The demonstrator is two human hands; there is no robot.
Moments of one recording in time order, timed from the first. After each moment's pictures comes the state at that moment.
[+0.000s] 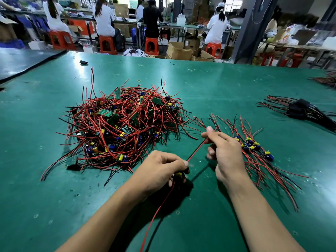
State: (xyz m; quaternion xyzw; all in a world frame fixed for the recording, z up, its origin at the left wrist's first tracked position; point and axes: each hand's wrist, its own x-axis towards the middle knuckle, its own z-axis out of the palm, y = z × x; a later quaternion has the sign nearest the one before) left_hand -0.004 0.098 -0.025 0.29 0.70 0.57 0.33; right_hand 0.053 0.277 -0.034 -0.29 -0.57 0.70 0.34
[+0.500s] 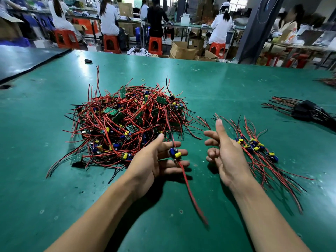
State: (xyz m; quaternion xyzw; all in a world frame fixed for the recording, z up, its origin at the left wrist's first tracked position) left_hand -0.013 0.095 -0.016 0.10 0.52 0.74 0.41; right_hand 0.061 0.271 -0.029 -0.30 -0.56 0.72 0.27
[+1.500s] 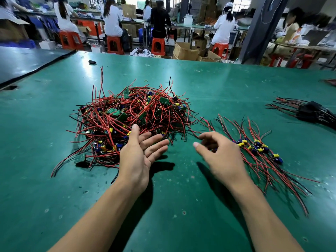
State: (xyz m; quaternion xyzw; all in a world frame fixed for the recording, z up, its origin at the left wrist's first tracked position) left_hand -0.028 0.089 -0.016 -0.05 0.45 0.86 0.22; right_hand 0.065 0.259 -0.030 -0.23 -0.85 0.37 0.29
